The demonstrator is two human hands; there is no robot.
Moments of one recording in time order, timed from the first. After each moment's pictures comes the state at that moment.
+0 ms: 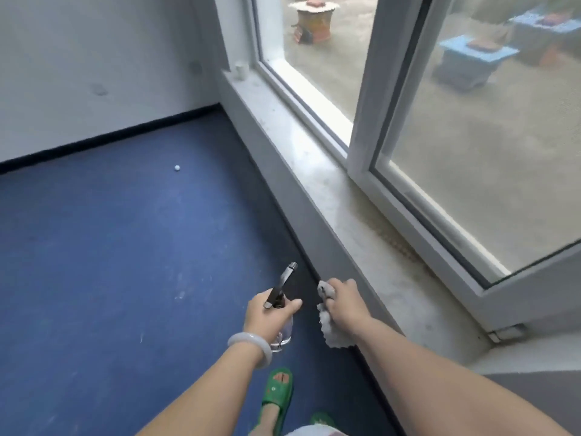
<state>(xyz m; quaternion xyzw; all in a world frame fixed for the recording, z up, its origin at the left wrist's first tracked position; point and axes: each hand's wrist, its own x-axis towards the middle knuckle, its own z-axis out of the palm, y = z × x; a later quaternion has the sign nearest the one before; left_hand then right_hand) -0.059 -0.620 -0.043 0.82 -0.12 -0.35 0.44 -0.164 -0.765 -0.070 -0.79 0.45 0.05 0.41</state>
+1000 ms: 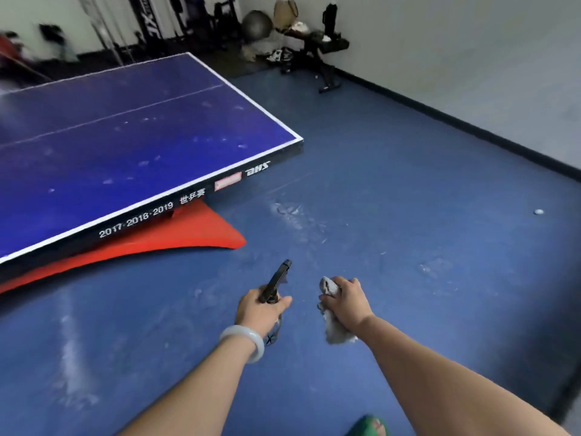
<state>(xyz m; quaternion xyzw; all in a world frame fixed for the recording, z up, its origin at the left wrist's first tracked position) -0.405 -0.124 -0.012 0.71 0.46 0.06 0.53 -0.265 -0.265 -0.042 -0.88 -0.21 0.26 0.33</state>
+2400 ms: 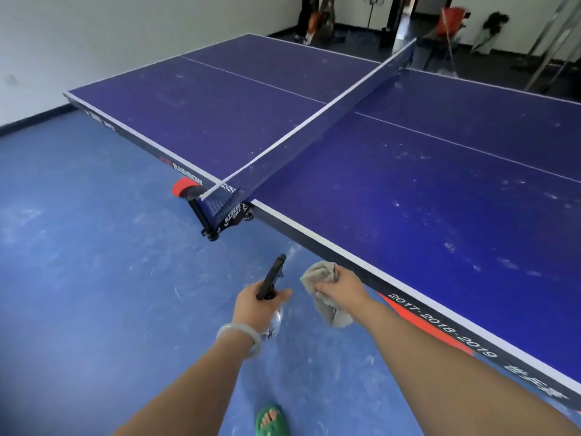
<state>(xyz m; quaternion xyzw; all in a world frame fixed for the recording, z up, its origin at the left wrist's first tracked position) -0.732 0.307 -0.016 0.31 0.75 0.40 0.43 -0.559 0.397 -0.010 -0.60 -0.58 0.53 0.15</state>
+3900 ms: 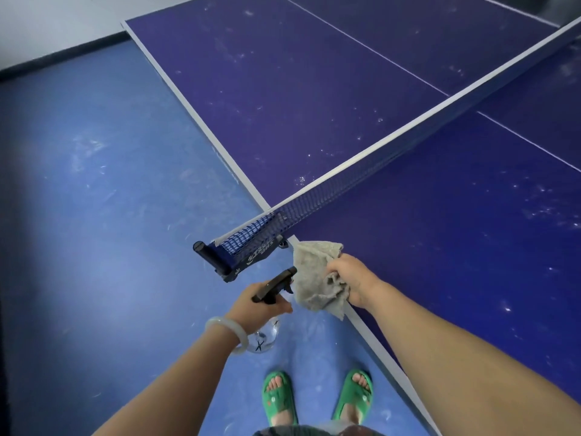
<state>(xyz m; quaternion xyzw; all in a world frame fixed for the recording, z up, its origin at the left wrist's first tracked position) -0.865 0.495 -0.054 0.32 0.73 0.34 0.50 -0.722 0.668 -0.048 -0.54 -0.46 0.71 0.00</state>
